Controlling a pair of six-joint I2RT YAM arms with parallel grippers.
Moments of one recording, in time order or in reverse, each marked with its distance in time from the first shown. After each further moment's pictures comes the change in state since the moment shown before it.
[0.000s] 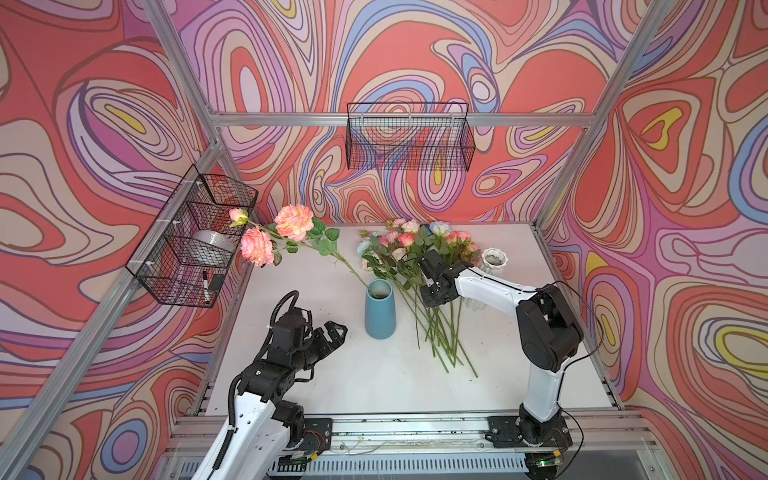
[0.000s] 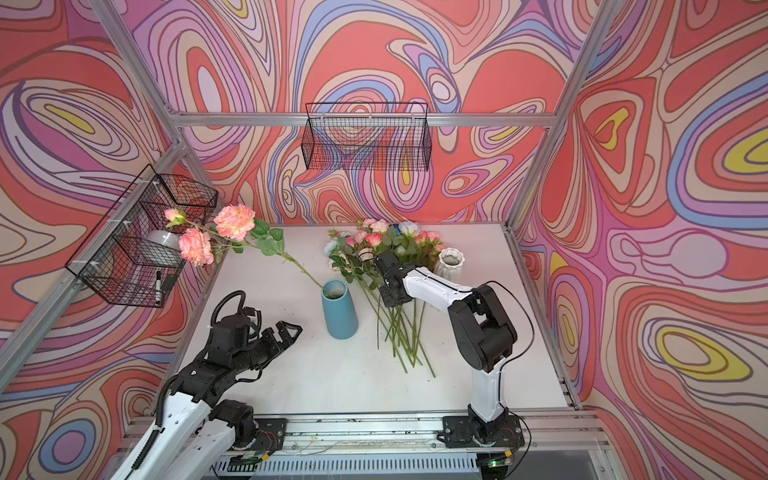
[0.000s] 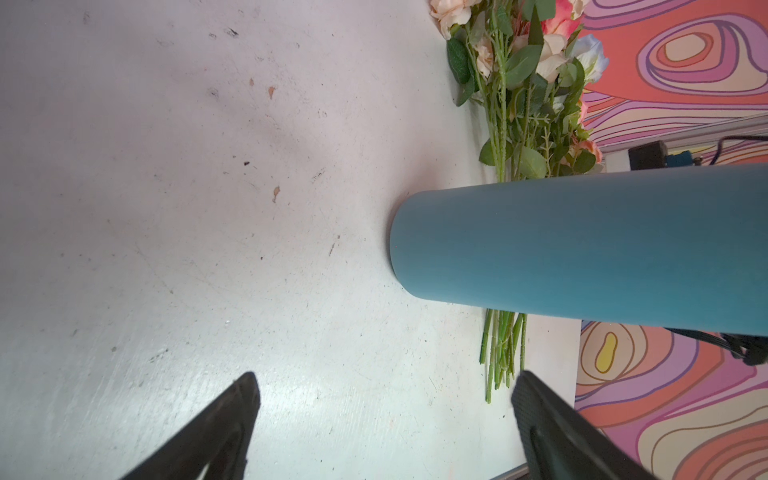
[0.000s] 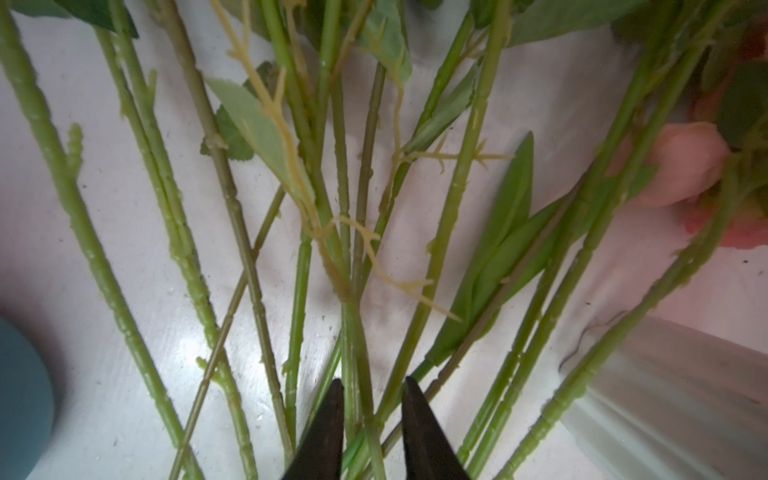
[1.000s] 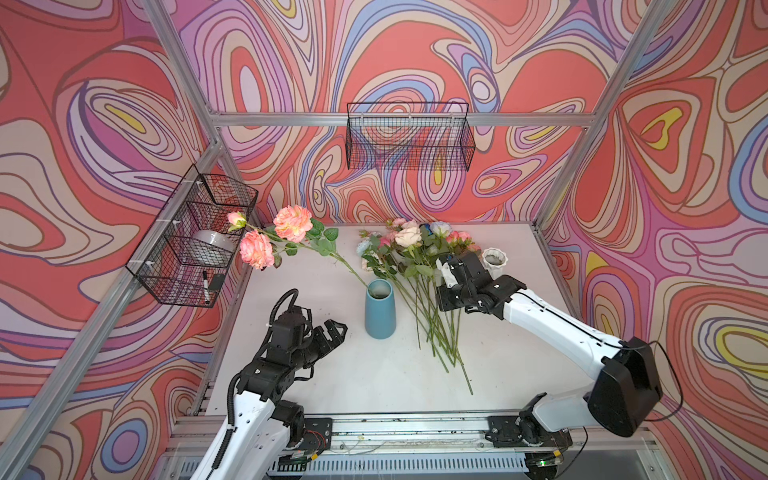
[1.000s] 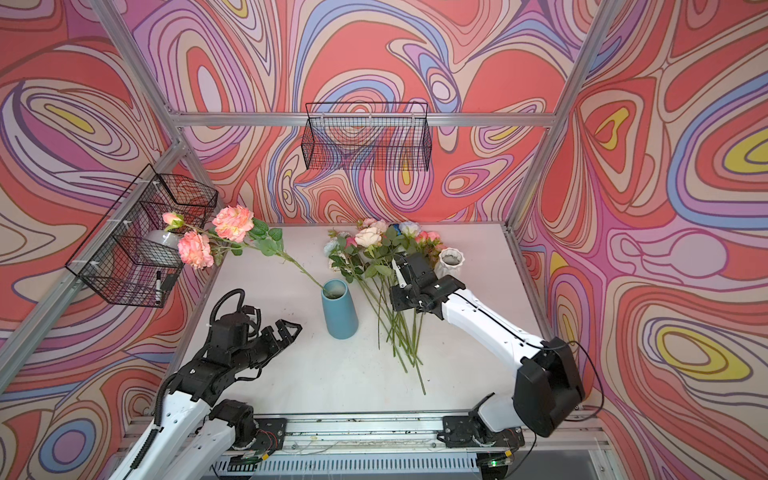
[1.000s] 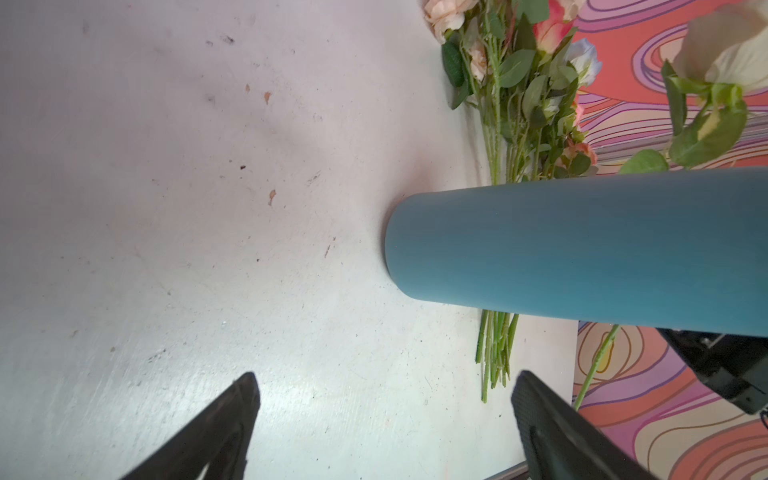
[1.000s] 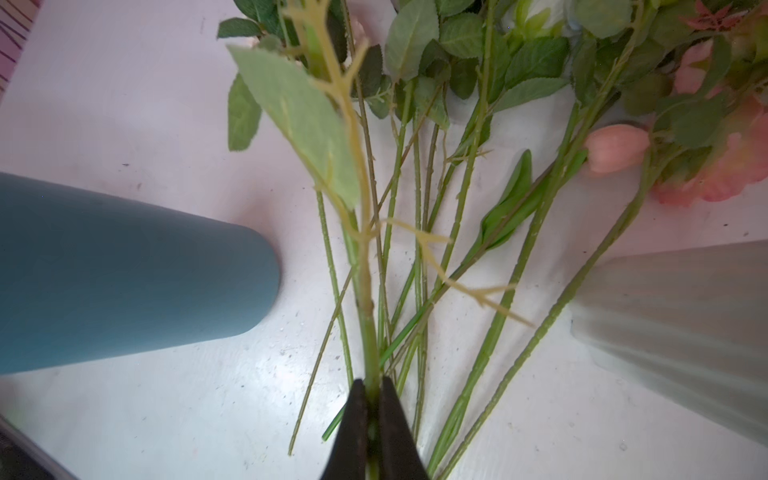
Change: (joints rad) left arm 0.000 0.002 0.041 -0.010 -0.001 0.000; right arm 0.001 -0.543 -0.275 0.082 -0.217 0.092
